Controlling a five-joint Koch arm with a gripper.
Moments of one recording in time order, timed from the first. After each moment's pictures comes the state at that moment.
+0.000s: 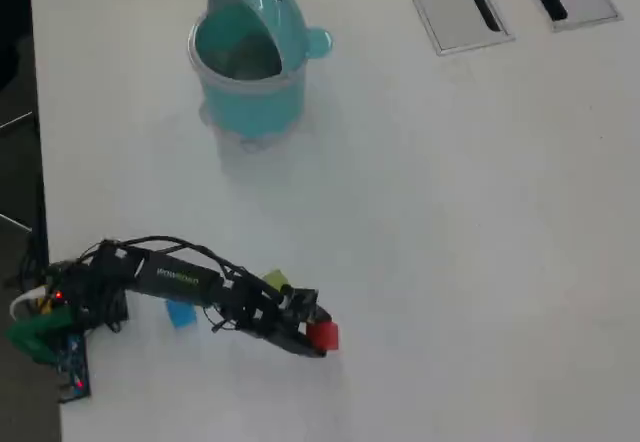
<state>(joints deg) 31.7 72.8 74.6 35.6 -96.2</state>
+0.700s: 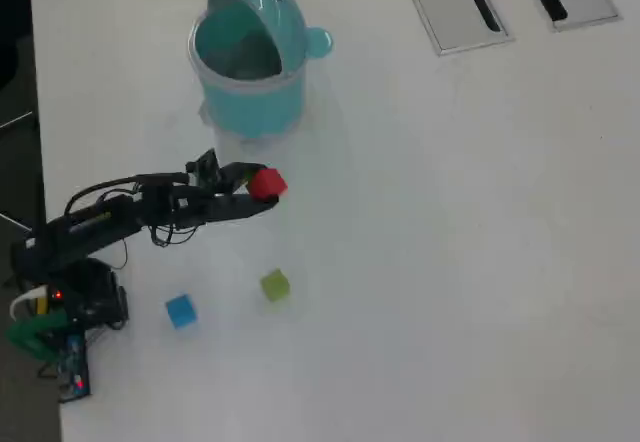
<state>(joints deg) -3.4 110.0 93.6 31.0 -88.7</state>
